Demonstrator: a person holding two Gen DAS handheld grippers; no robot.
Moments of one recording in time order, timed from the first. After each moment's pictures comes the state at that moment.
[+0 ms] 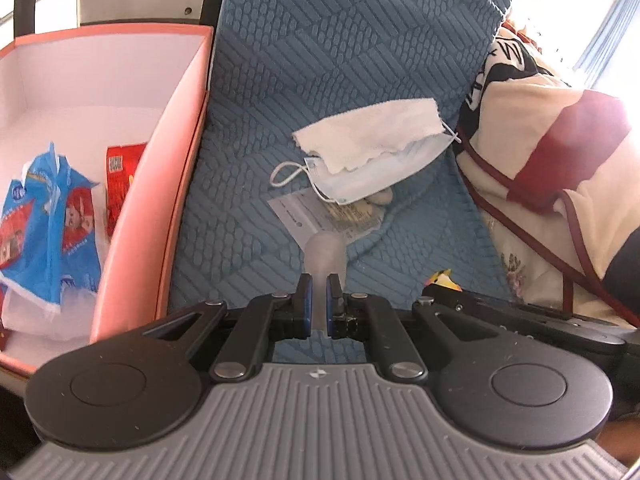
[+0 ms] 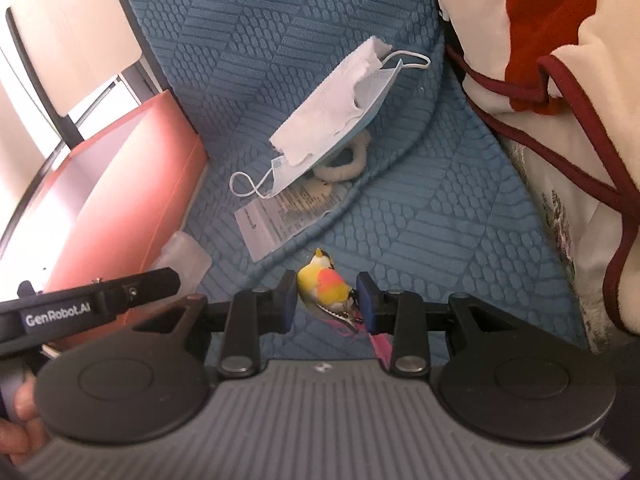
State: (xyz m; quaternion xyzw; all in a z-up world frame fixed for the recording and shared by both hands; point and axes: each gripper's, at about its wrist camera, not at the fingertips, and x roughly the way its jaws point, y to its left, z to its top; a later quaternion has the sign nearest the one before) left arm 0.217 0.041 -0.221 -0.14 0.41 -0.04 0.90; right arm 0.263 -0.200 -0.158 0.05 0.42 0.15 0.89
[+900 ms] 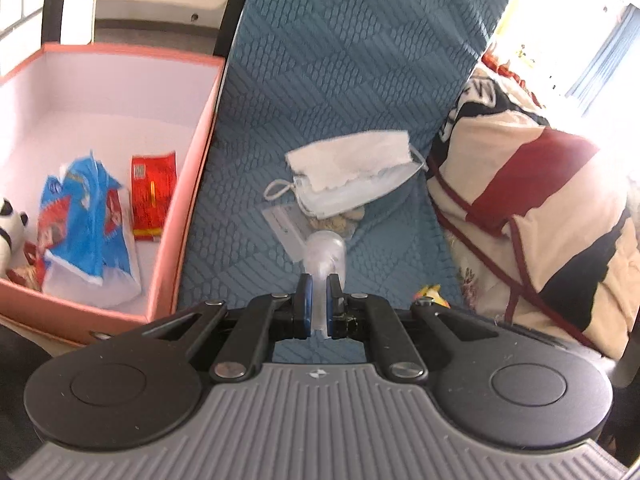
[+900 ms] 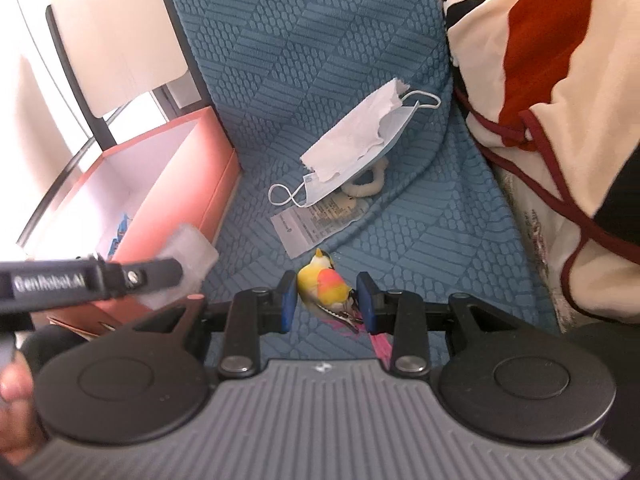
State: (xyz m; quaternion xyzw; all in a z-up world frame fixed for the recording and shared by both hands) left arm 0.166 0.050 -0.164 -0.18 0.38 -0.05 0.91; right arm 0.207 -0.190 -0.120 0.02 0.38 0.16 0.91
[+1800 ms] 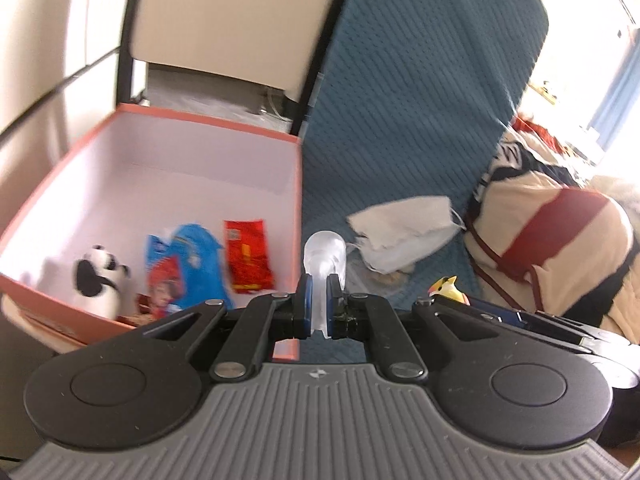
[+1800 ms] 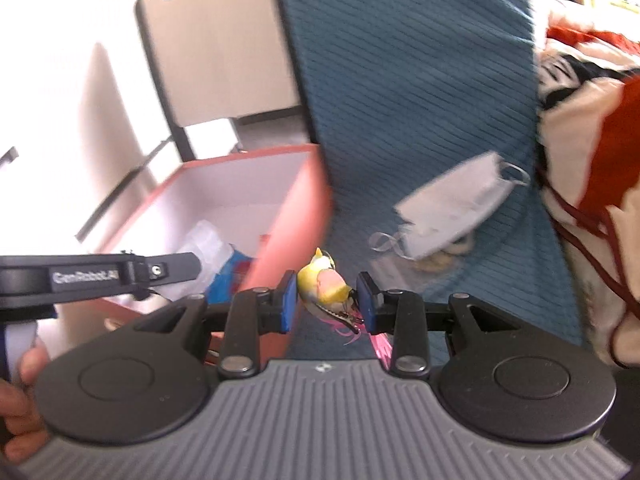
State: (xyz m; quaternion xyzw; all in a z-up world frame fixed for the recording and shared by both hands) left arm 0.114 0.129 -0.107 -0.17 0.33 0.02 0.93; right arm 0.171 -0.110 -0.072 -0.01 0.33 0.23 0.91
